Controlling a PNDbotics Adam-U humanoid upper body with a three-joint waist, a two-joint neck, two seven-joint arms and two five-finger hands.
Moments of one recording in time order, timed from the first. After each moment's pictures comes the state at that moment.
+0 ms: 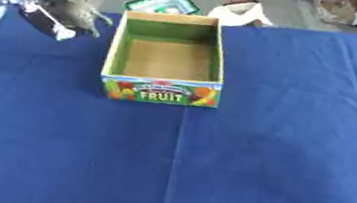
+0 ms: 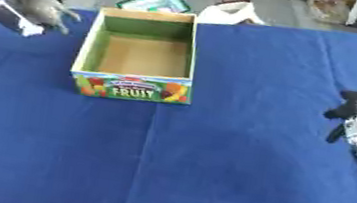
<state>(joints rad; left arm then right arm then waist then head) -0.93 0.62 -0.06 -0.98 -1.03 -0.62 -0.23 -0.22 -0.23 -0.07 -1.81 -0.06 -0.05 0.21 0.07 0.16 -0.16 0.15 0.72</state>
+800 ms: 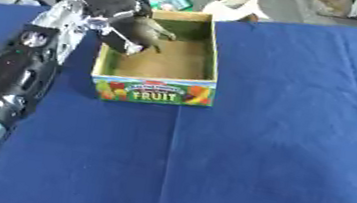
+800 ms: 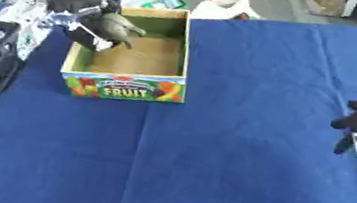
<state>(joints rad) -0.97 0.44 -0.06 -0.84 -1.28 -0.61 0.02 -0.25 -0.23 -0.04 -1.81 -0.06 -0.06 0.24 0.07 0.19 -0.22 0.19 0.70</state>
